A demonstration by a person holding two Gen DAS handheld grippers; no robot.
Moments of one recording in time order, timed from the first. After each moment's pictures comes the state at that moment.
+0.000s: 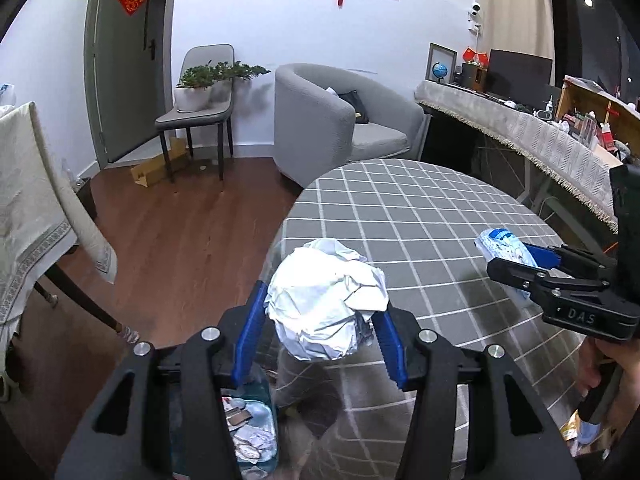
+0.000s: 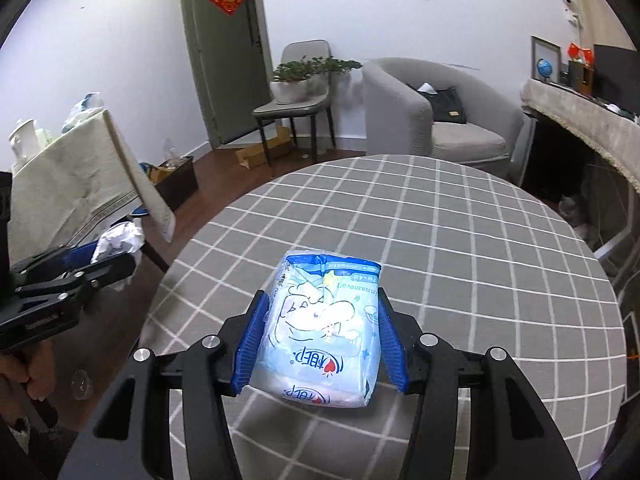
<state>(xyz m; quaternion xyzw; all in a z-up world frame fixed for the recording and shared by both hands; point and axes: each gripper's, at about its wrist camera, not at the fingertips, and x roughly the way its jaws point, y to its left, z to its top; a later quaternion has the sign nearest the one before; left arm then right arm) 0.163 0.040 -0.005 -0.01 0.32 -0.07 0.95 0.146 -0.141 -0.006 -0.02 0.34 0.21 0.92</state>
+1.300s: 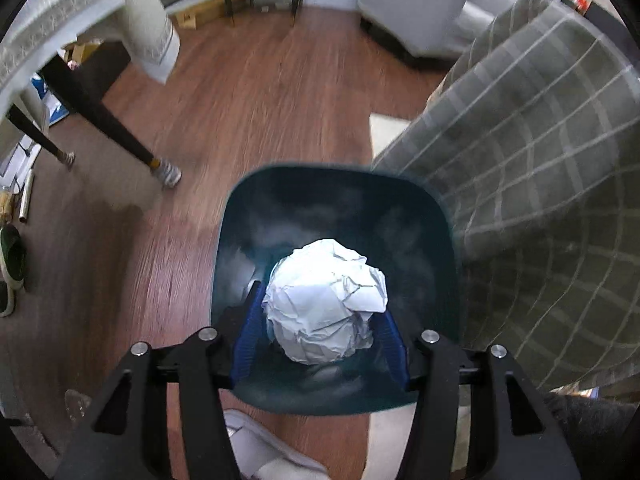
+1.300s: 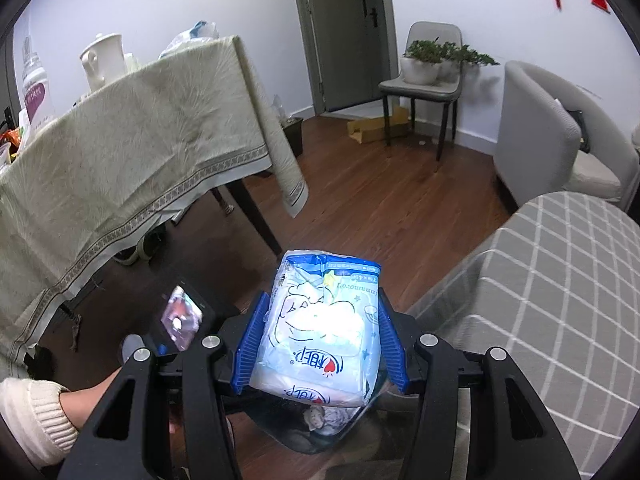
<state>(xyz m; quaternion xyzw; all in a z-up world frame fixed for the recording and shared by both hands) 0.175 0.216 -0.205 -0.06 0.56 0.00 0.82 0.140 0.091 -0.019 -0.07 0.37 0.36 0.85</state>
